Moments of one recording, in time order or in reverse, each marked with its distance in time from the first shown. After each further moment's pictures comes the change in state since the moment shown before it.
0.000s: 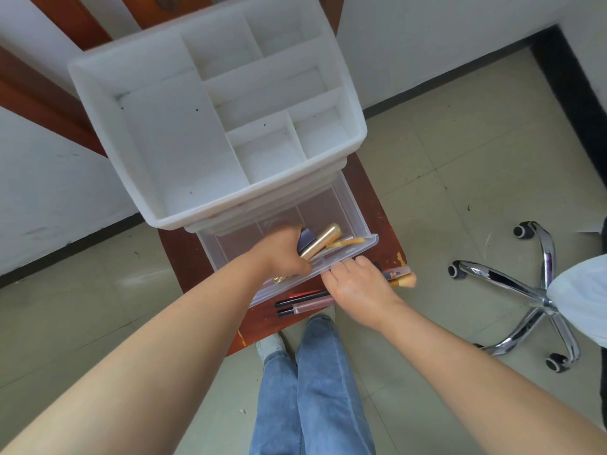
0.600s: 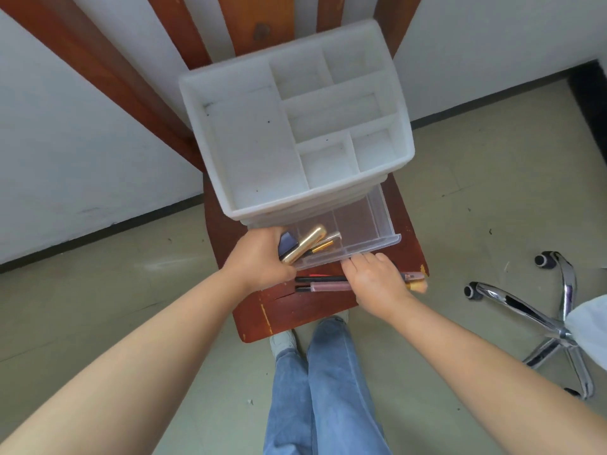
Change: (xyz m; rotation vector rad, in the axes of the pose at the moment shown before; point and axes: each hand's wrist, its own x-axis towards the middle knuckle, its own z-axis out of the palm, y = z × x) left_hand -0.087 -0.035 -0.032 -0.068 0.298 -0.064; right_hand 0.024 -0.014 -0.027 0.044 -0.138 0.068
